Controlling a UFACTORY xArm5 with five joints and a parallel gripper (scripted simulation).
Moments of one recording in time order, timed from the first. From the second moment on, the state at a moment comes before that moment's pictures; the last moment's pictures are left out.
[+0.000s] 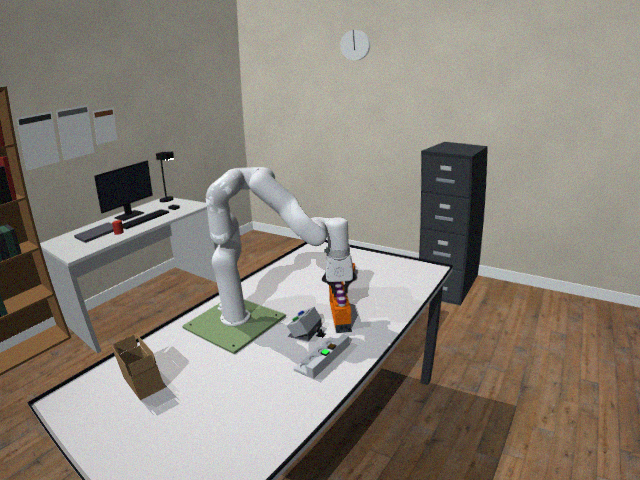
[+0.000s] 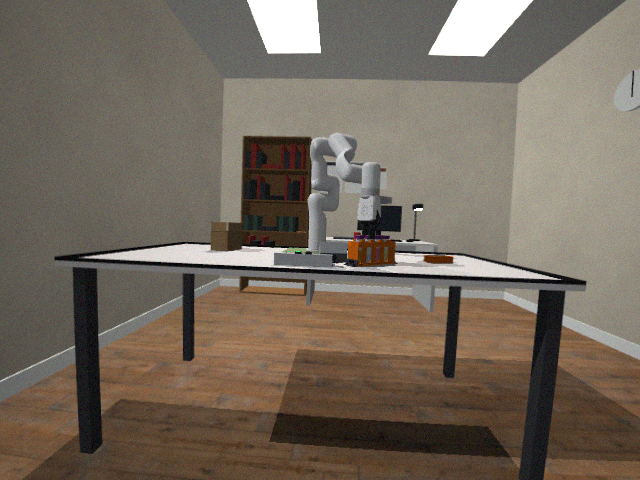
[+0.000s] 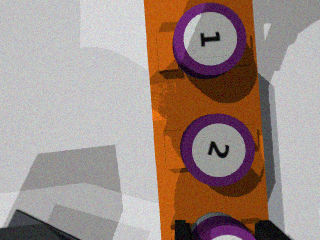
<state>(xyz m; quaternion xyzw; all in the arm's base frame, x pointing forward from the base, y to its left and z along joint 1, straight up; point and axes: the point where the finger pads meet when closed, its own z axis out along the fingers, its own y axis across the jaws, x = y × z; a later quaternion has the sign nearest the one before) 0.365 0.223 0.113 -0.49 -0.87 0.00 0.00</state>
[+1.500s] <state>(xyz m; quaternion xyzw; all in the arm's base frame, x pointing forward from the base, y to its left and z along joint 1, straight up) 0.366 0.223 0.156 -0.55 -0.83 0.00 0.00</state>
